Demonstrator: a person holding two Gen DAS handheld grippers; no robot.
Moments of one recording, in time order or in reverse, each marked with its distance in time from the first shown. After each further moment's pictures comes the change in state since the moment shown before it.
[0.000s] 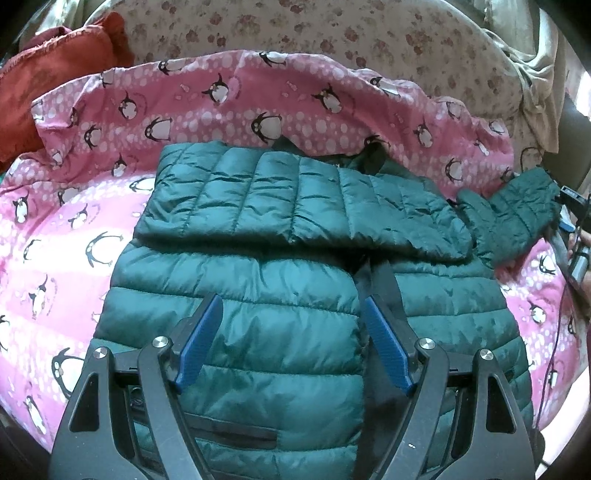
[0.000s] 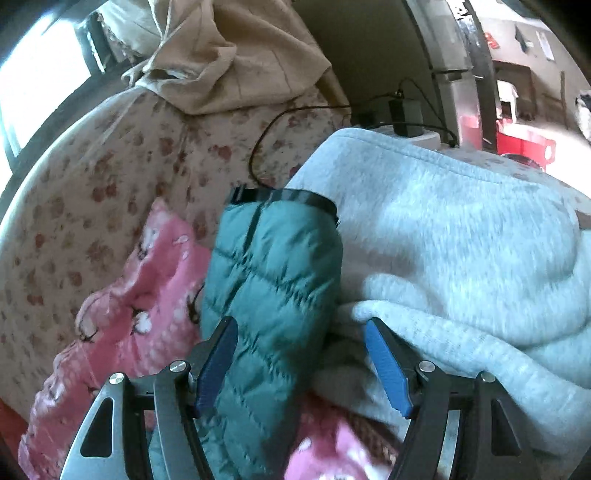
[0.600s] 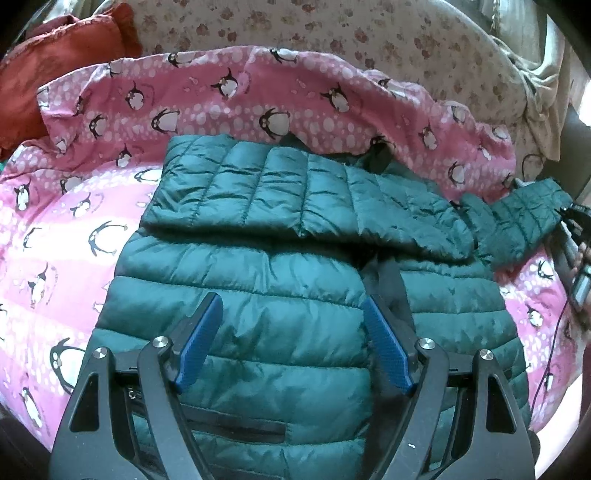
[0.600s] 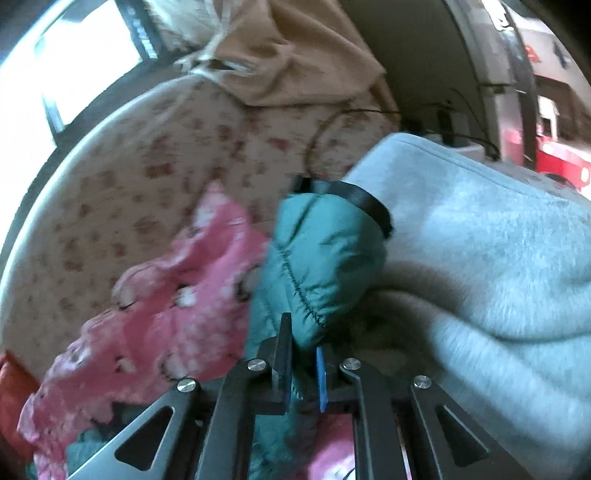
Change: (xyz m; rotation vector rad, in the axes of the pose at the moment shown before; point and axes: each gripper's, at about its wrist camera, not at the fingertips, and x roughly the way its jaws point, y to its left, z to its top) left arm -0.004 0.010 -0.005 -0.033 -0.001 -0.012; right arm -0.026 0.015 -0.022 -0.111 -0.004 0.203
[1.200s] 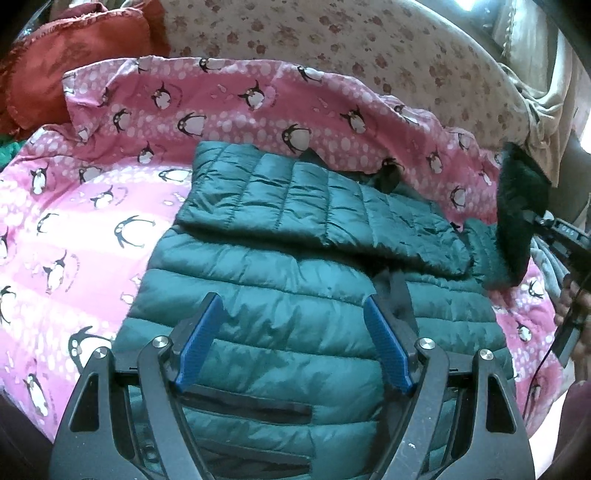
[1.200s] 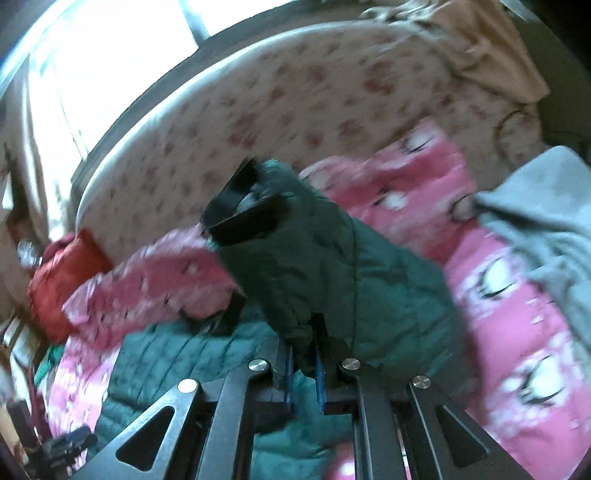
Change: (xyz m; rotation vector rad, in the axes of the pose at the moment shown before) left arm -0.025 0.027 -0.004 -0.076 -0.040 -0.007; right arm -0.027 0.159 -0.104 -0.313 0.193 0.330
